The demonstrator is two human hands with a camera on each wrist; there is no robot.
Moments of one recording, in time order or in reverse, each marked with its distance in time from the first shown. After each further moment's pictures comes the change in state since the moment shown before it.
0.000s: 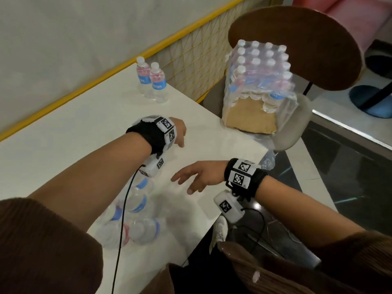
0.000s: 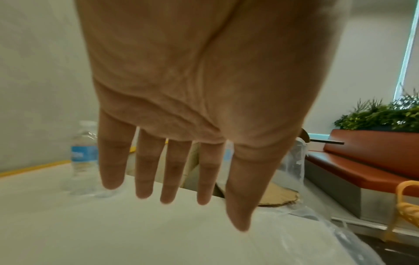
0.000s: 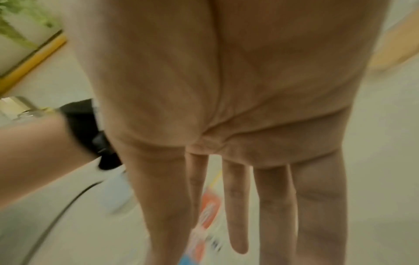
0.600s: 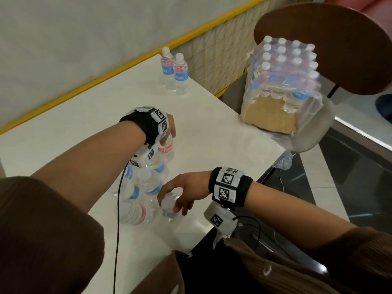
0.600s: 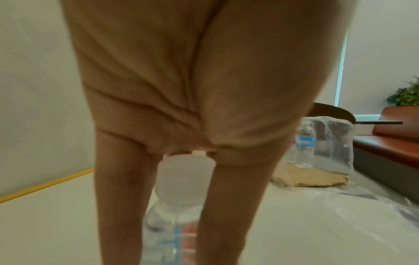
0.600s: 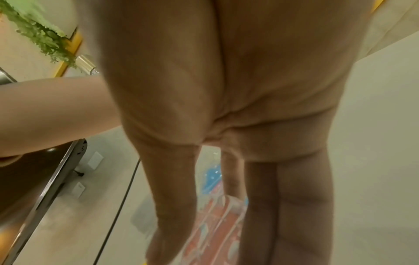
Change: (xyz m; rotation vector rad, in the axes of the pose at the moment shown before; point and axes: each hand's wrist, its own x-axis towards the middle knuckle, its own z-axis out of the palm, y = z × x) left_hand -0.033 -0.067 0.027 -0.113 -0.063 -0.132; right_hand 0.030 -0.048 0.069 -0.034 -0.200 -0.039
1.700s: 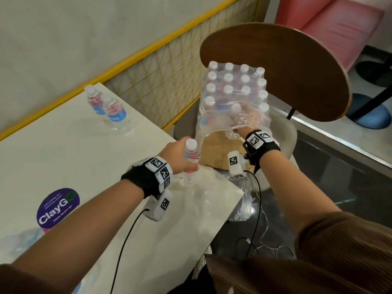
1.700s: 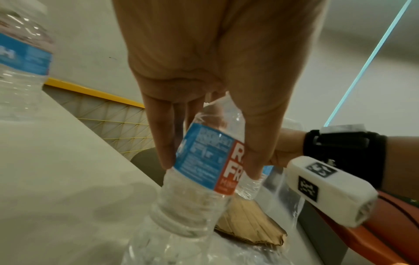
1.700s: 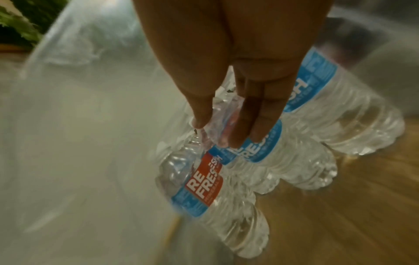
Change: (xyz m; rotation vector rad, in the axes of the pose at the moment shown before) left_hand 0.123 0.178 -0.044 -0.682 0.260 0.239; right_hand -0.149 0.221 -0.337 0.439 1.212 0.578
